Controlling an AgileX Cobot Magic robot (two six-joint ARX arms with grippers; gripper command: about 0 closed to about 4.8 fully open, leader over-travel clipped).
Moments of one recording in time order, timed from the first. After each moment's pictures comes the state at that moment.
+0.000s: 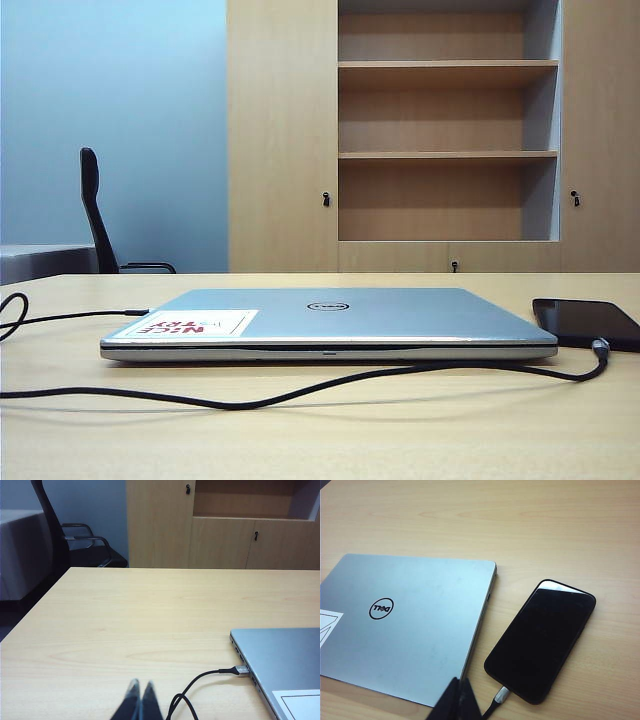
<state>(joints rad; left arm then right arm) 0.06 0.01 0.00 0.04 0.11 -0.02 0.04 0.64 0.58 -0.38 -0.29 0.06</state>
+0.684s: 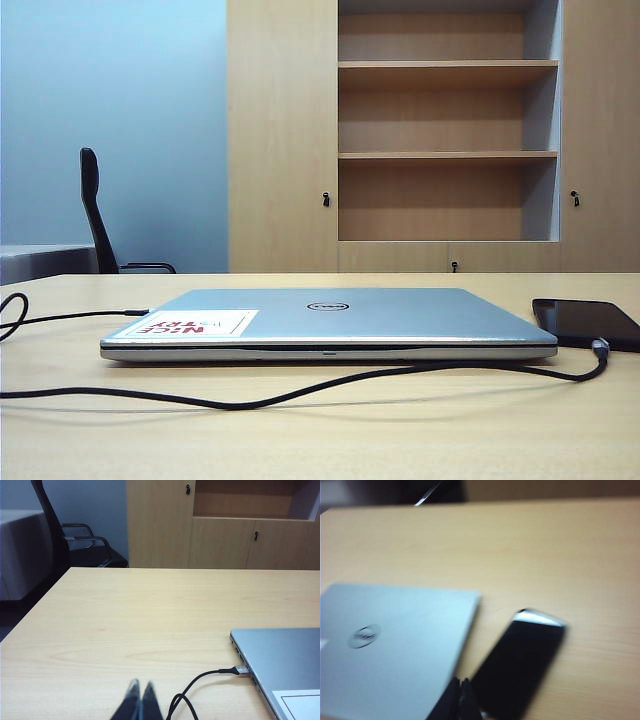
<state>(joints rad) 0.06 0.01 0.00 0.04 0.11 -0.02 0.04 0.52 0.50 -0.28 -0.19 0.05</state>
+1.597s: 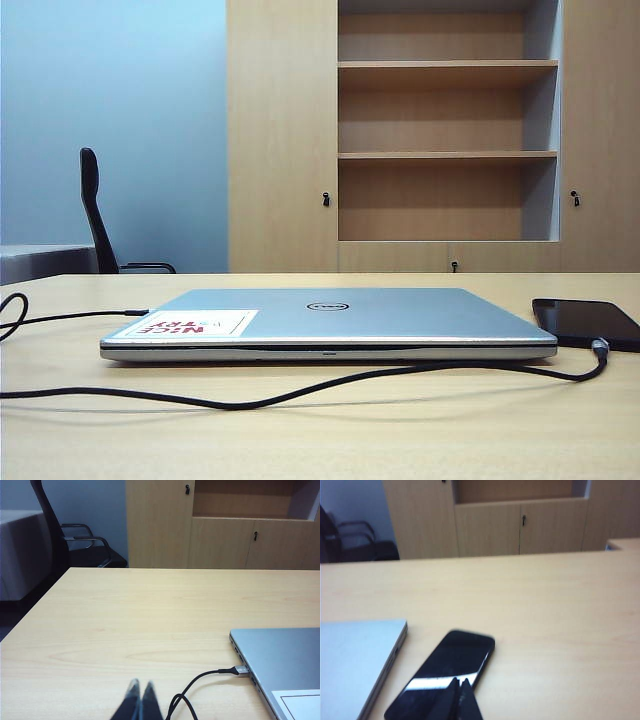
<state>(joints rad) 0.06 0.01 0.00 0.04 0.11 -0.02 0.01 0.00 0.01 0.01 0.02 0.04</state>
